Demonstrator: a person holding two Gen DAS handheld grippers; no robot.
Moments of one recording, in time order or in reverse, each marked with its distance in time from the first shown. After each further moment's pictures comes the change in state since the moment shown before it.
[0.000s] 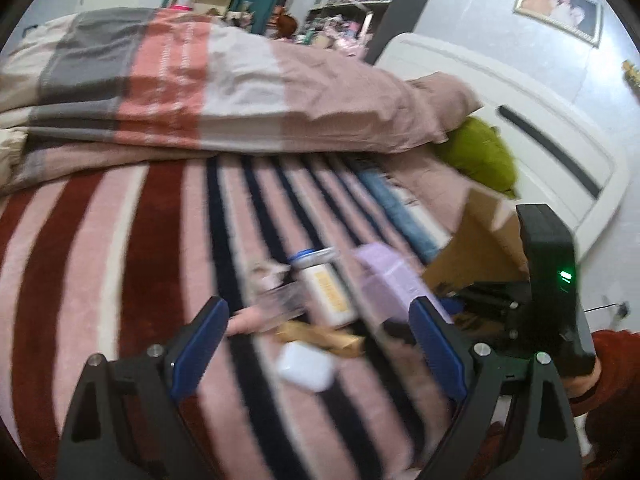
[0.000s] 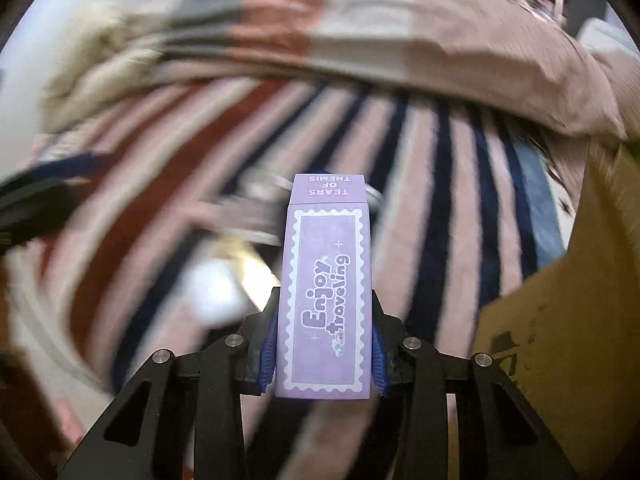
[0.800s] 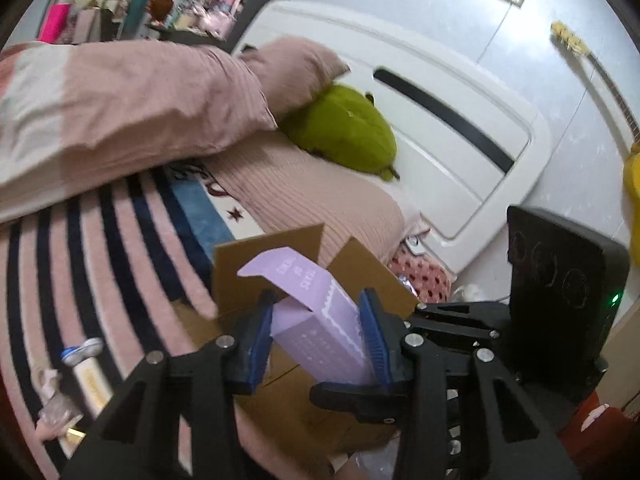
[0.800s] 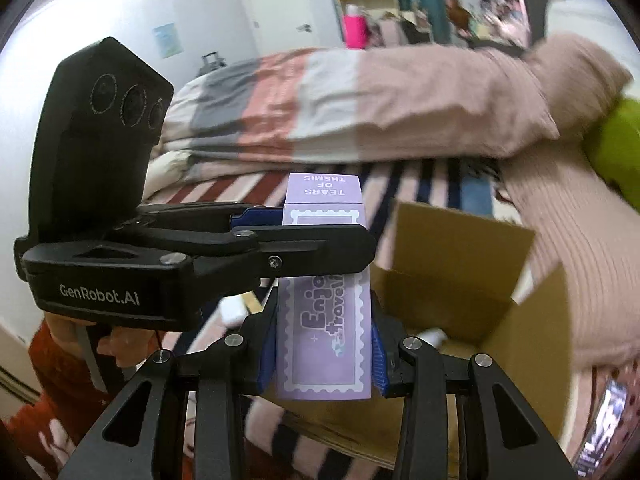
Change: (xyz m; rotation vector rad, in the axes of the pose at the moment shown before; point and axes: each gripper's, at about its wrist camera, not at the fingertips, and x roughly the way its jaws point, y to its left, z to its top) left arm 0.104 -0.210 0.087 0.167 0.143 -0.344; right arm -0.127 -0.144 -0.032 0.177 -0.157 0.113
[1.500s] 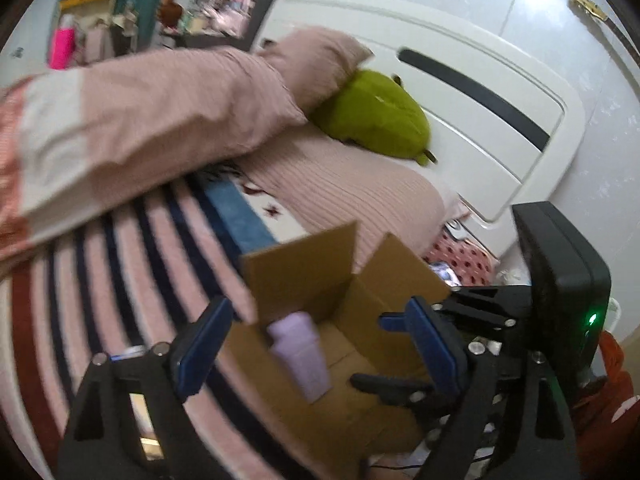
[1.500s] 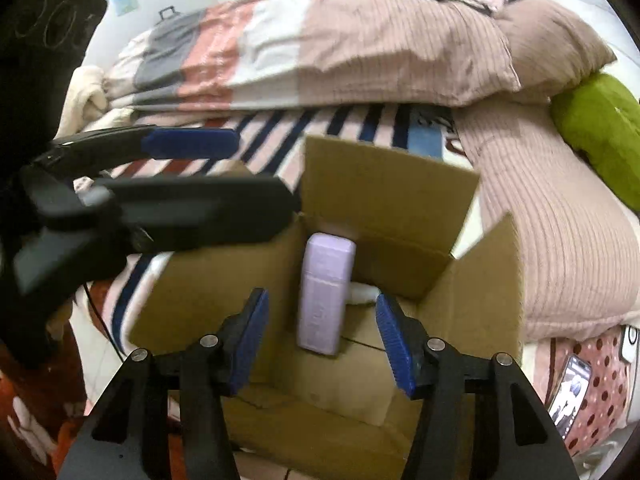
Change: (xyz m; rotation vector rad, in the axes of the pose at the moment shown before) left arm -0.016 -0.001 0.006 0.052 0.021 0.196; right arm 0.010 -0.008 -0.004 -0.058 0.129 -0.145
